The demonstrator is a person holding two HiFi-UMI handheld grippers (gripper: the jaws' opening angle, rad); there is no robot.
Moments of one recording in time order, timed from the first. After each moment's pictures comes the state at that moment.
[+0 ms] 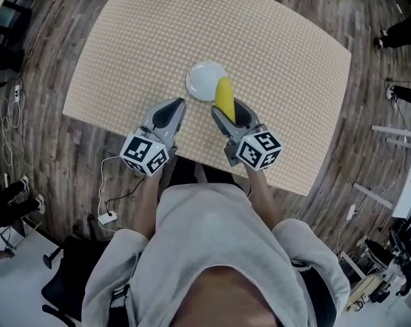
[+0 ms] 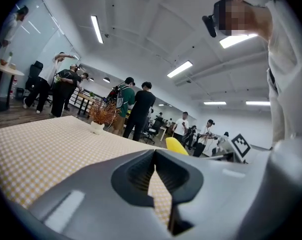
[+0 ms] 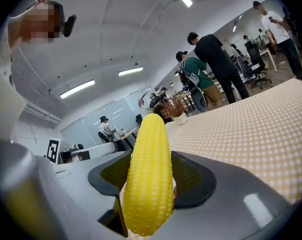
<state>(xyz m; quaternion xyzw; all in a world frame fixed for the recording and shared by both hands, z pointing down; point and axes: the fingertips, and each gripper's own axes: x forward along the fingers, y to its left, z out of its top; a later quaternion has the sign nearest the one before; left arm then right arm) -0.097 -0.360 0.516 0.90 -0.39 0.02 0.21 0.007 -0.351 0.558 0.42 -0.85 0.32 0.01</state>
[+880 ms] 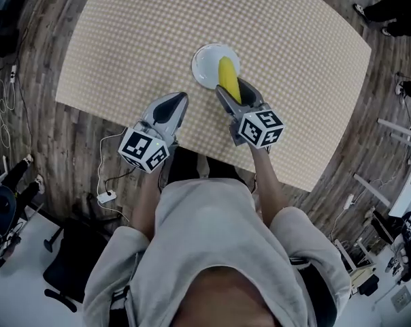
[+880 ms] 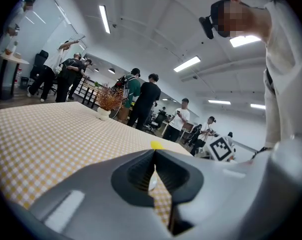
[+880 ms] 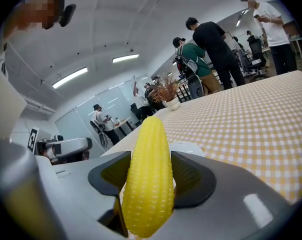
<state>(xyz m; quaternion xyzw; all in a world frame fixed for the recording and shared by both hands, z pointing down) -0.113 -0.367 0.573 0.88 -0.39 0.04 0.25 -0.003 -0.395 0.648 0.42 -0.84 0.34 0.08</state>
